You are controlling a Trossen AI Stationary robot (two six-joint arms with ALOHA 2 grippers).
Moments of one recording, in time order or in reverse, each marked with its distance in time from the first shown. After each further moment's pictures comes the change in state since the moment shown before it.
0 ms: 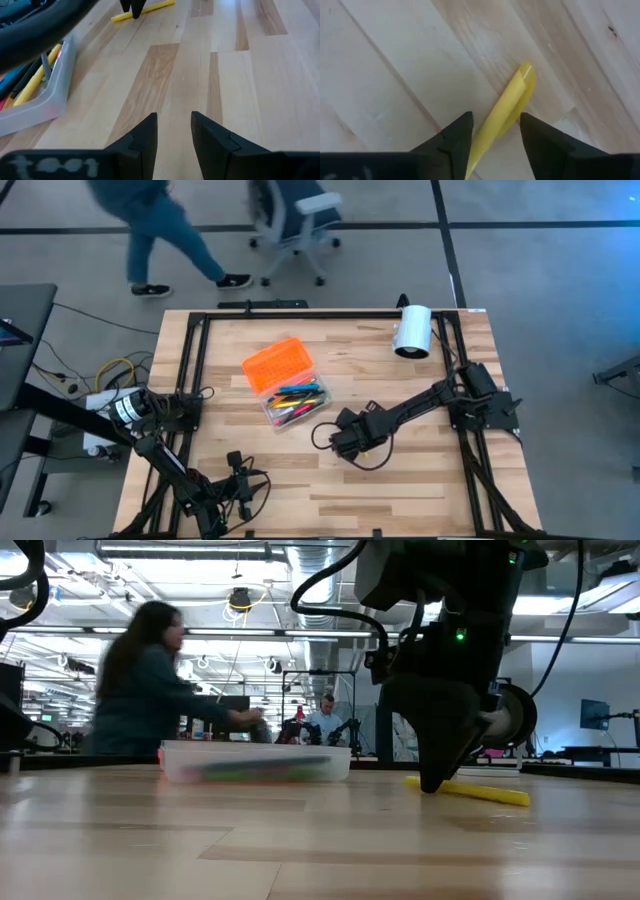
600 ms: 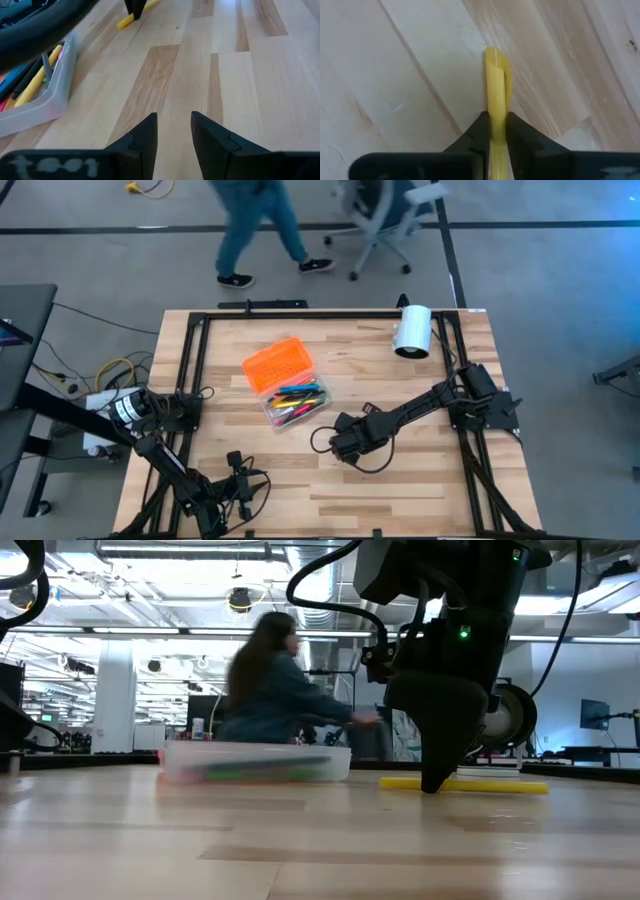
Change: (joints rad) left arm 0.000 0.000 0.000 0.000 -0.005 0.000; right arm 0.016 0.004 -0.003 0.039 -0.008 -0.082
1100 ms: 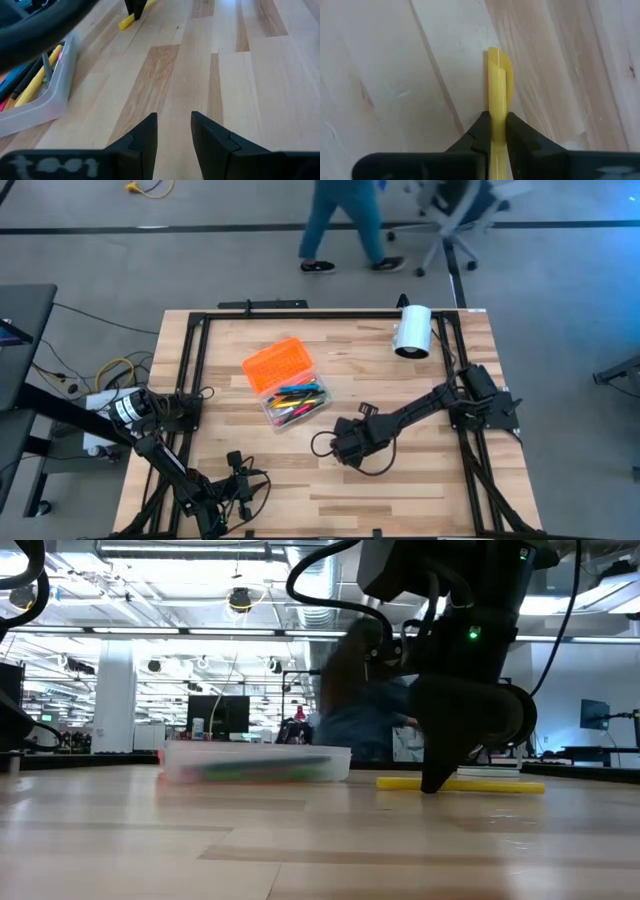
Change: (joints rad) left arm 0.000 0.000 0.000 0.000 -0.001 0.000; right arm 0.018 0.000 -0.003 0.027 0.017 -0.158
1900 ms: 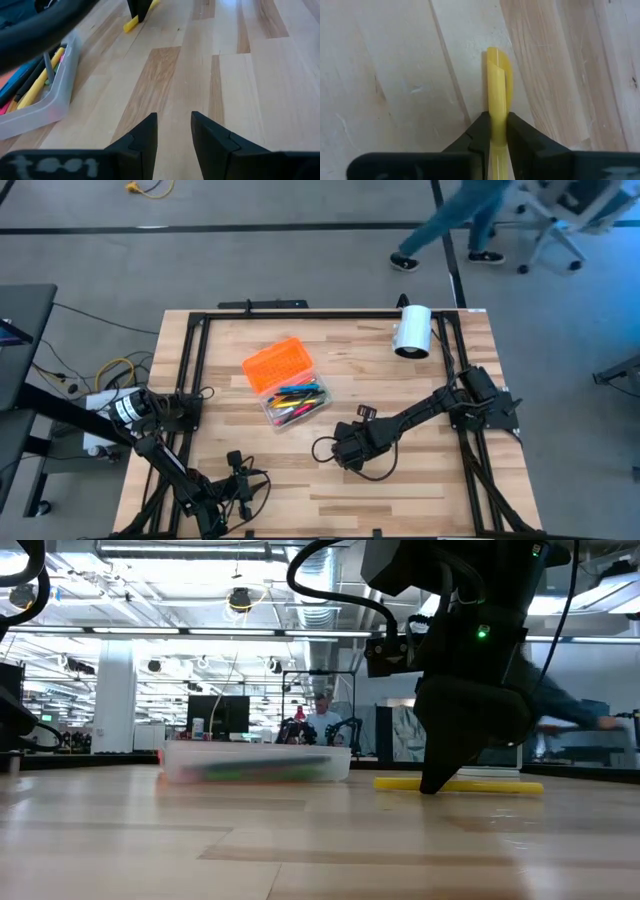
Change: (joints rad) left arm 0.000 0.000 0.000 0.000 -0.010 0.007; right arm 0.029 0.001 0.001 0.022 0.037 -0.048
